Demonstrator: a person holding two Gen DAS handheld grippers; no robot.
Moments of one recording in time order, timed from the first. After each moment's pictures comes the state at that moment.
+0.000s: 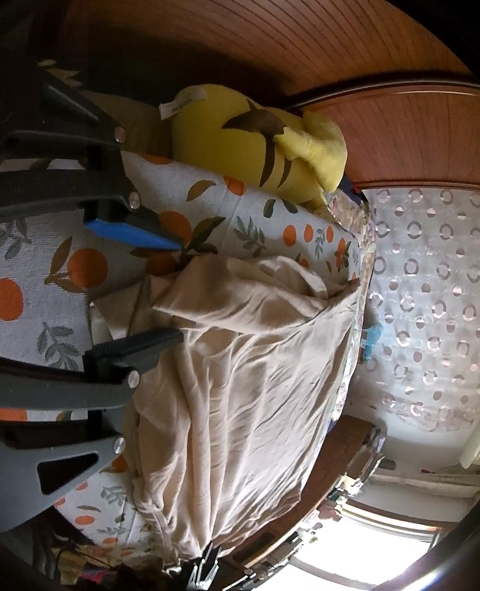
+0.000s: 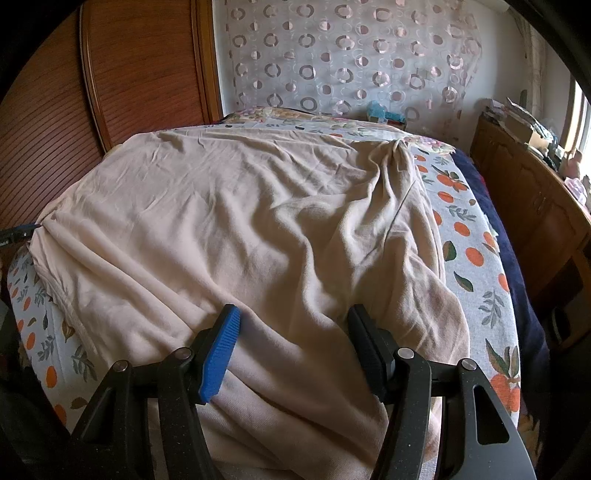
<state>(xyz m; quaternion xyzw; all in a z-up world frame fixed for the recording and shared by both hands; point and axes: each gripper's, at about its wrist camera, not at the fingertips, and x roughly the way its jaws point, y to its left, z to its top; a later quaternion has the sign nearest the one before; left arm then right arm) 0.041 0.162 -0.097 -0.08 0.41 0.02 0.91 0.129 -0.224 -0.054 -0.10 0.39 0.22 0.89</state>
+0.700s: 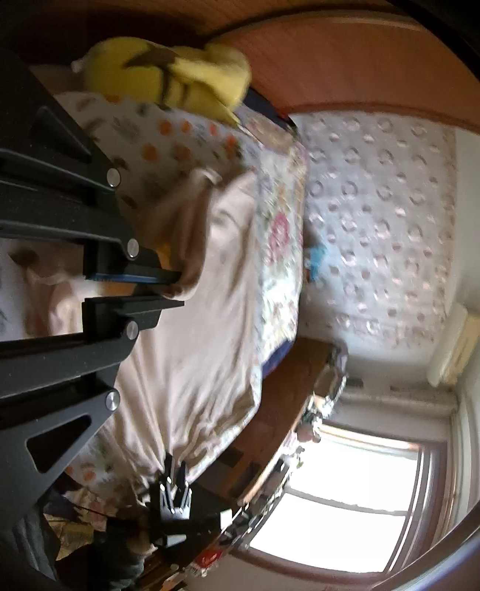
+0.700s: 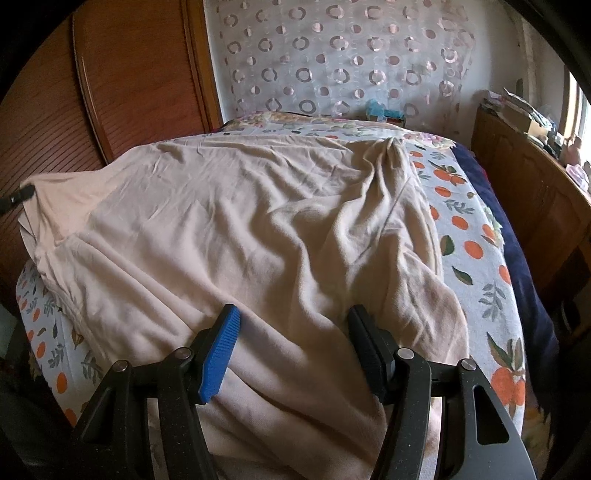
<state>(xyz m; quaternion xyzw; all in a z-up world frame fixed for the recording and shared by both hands) 0.062 0.086 -0.008 -0.06 0.29 -0.13 0.95 0.126 -0.235 -0.048 -0.07 0.39 0.21 0.89</state>
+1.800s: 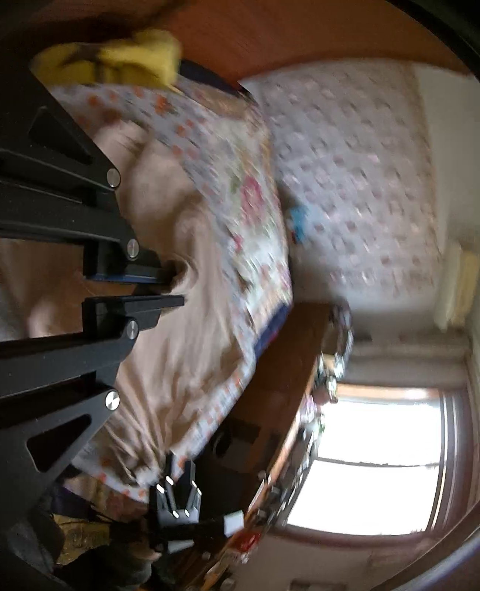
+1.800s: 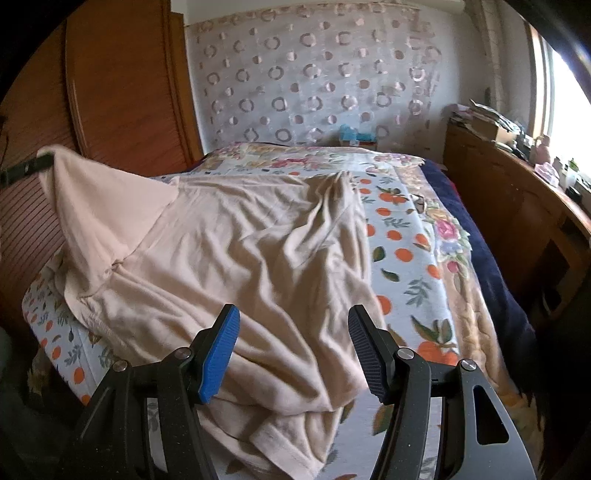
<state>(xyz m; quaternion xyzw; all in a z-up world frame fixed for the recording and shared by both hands) 0.069 0.046 0.035 0.00 0.29 -0.16 0.94 0.076 -0.268 -0.013 -0.05 0.34 0.19 0.92</state>
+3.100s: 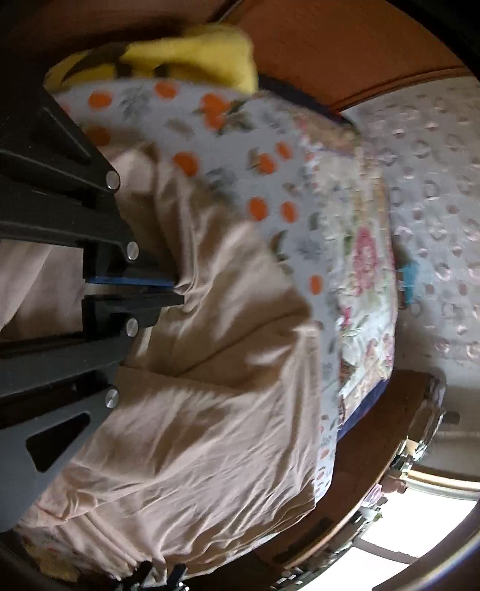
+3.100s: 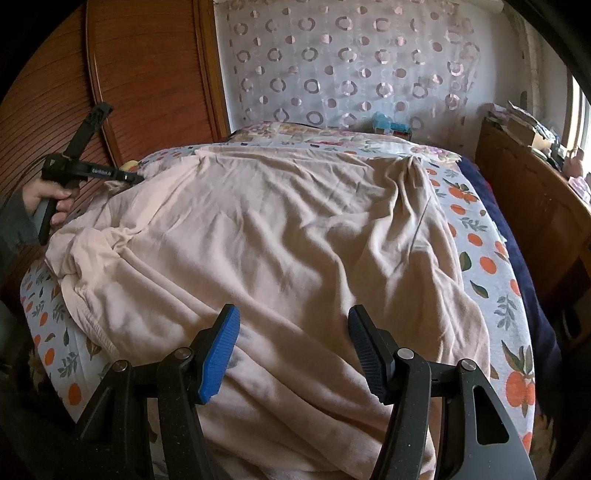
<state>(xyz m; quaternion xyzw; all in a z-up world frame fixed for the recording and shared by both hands) 0.242 0.093 -0.075 0.02 0.48 -0.07 0.88 0.115 -0.216 -0.046 -0.07 0.37 0.23 0.90</state>
